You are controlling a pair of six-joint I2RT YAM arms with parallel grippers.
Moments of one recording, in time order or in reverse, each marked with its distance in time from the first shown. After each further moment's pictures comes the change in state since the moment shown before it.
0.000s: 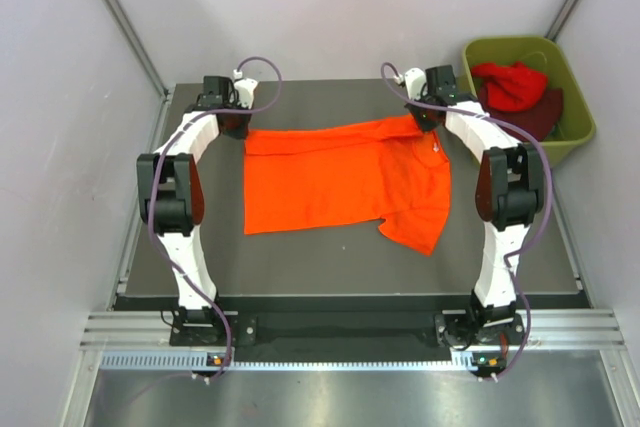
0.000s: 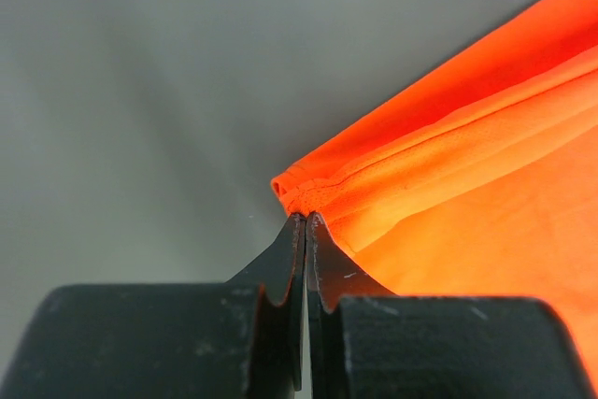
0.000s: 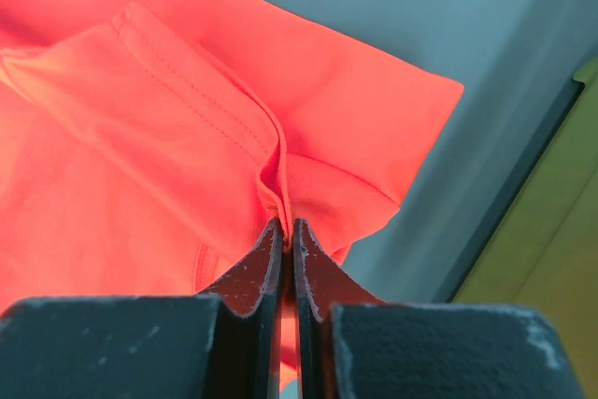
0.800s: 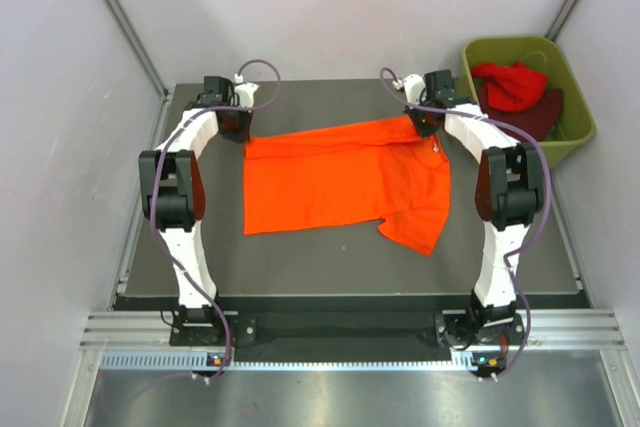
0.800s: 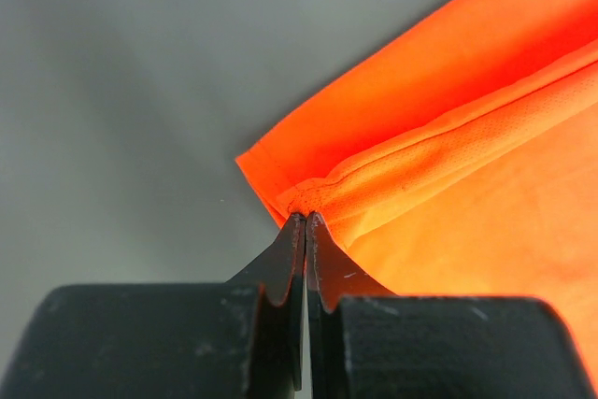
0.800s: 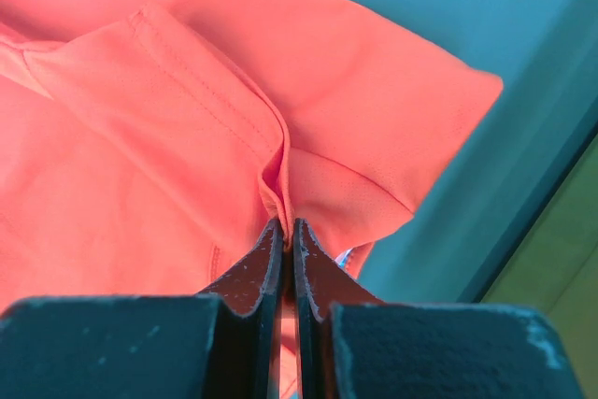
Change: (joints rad) left arm 0.012 0.052 0.061 -0.112 0.045 -0.003; right arm 0.000 0.003 -0.034 -0.008 -0.021 0.001
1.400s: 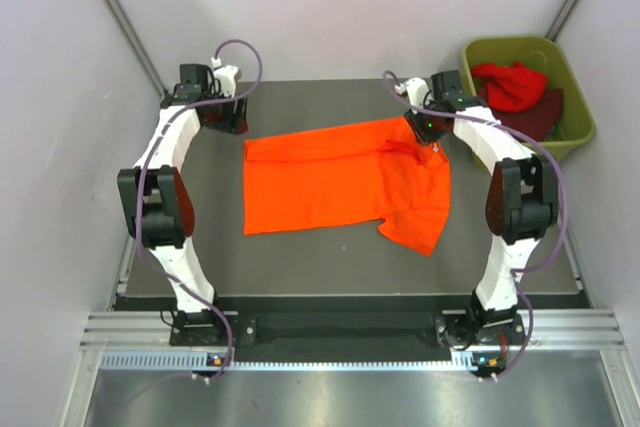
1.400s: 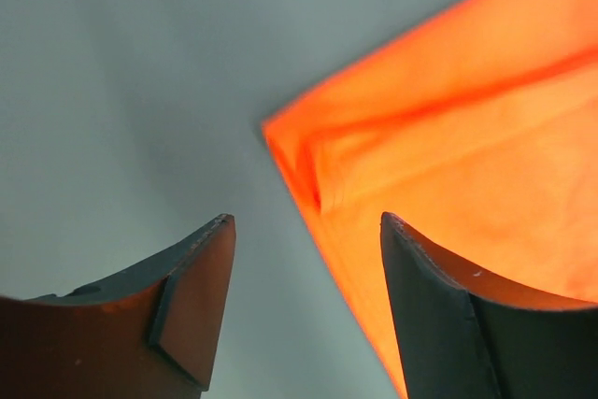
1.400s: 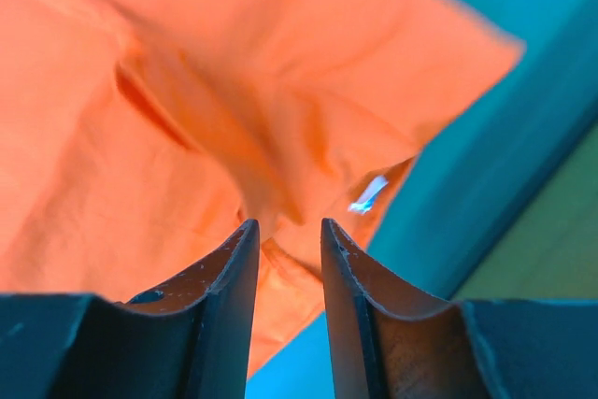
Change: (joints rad) left arm 0.043 -0.173 -0.027 -0.062 0.041 -0.068; right arm 0.000 -0.141 -0.096 -0.100 -0.068 -0.047
